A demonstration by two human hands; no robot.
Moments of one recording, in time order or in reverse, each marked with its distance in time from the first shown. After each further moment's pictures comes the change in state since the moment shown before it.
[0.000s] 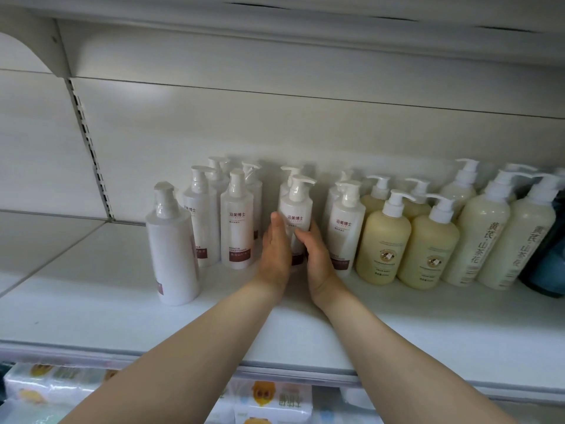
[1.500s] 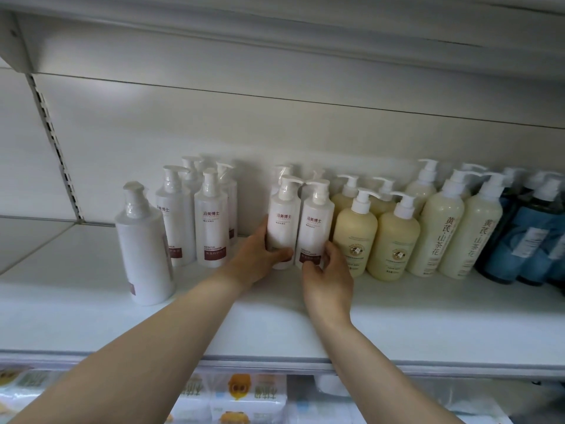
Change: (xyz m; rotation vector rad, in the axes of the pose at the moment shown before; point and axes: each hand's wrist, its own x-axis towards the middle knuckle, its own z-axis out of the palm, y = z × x) left_hand 0.005 0.004 -0.011 0.545 -0.334 0.278; right_hand -0.056 -0.009 -0.042 -0.620 0.480 0.061
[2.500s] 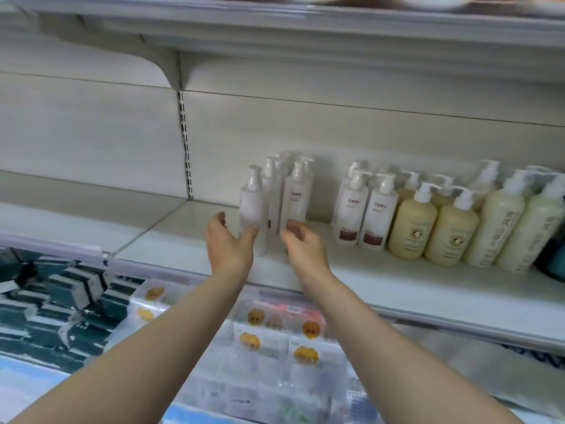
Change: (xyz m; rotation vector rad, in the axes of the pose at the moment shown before) left_hand -0.158 0.007 -0.114 0.038 0.823 -0.161; right_hand -0.103 -0.074 0.071 0.261 -0.505 -0.019
